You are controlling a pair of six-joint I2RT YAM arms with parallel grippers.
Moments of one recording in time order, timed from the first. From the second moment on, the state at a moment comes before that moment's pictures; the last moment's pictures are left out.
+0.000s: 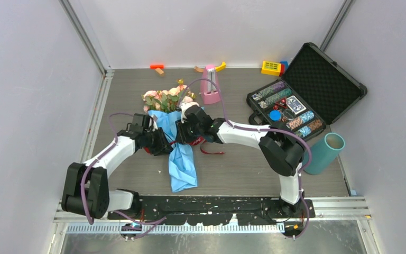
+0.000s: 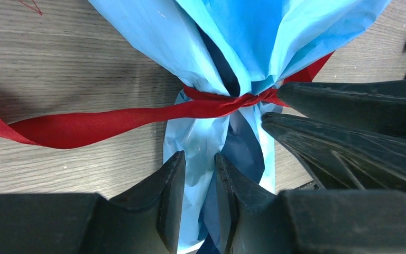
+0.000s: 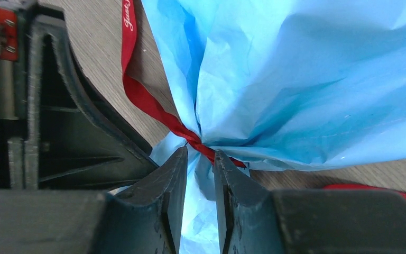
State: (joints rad) left arm -0.21 1.29 0.68 -0.44 0.39 -0.60; right arm 0.91 1.93 1.33 -0.04 -0.16 0.38
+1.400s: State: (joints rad) left arm -0.22 1.27 0.54 -0.23 0.44 -0.63; right arm 0.95 1.91 1.21 0.07 0.04 0.47
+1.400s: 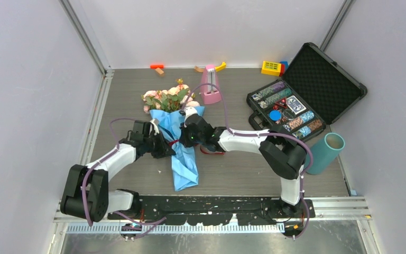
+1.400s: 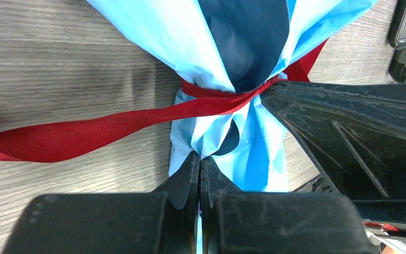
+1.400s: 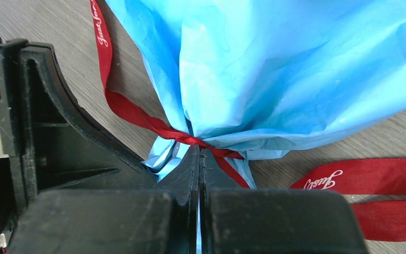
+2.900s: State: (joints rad) left arm -0.22 1.24 0.56 -0.31 0.40 -0.59; right arm 0.97 1.93 1.29 -0.02 -0.01 0.31
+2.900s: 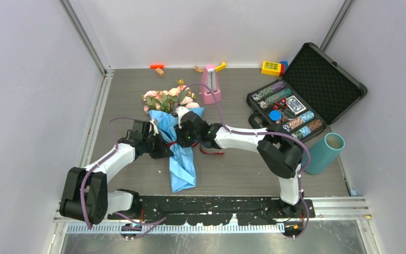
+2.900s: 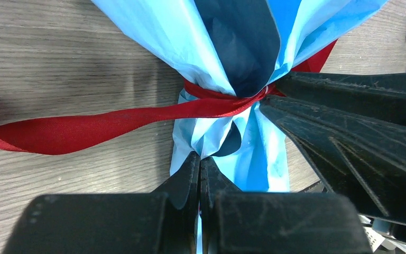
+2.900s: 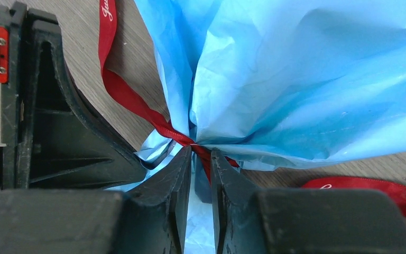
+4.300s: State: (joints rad) left arm -0.22 1.29 0.57 -0.31 0.40 -0.60; right arm 1.14 1.94 1.24 0.15 0.61 0.26
